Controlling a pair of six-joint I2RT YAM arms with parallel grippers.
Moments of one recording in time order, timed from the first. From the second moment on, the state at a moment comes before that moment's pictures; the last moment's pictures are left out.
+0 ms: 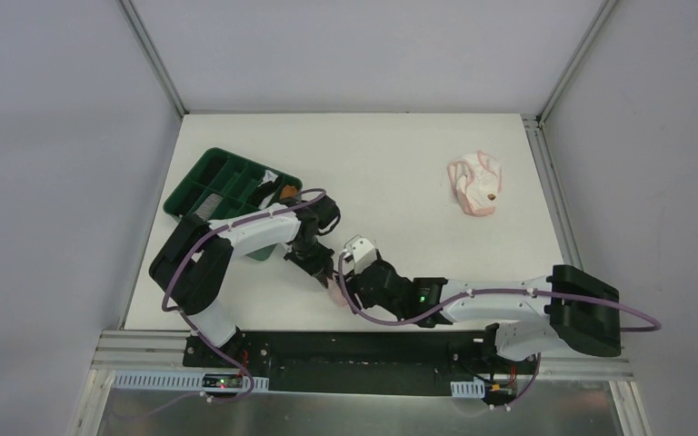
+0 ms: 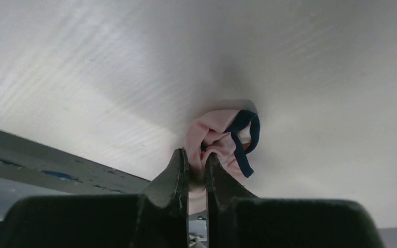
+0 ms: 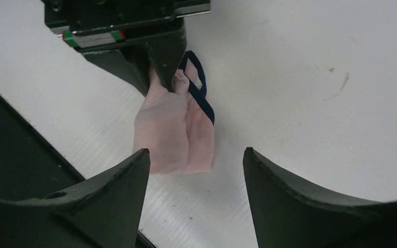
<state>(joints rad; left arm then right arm) -0.69 1.65 1.00 -0.87 0.13 -1.58 1.31 1.32 0.64 0.01 0.44 0.37</state>
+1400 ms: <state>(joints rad) -0.72 1.67 1.12 -0.98 0.13 -1.51 1.40 1.51 0.67 0.15 0.42 0.28</state>
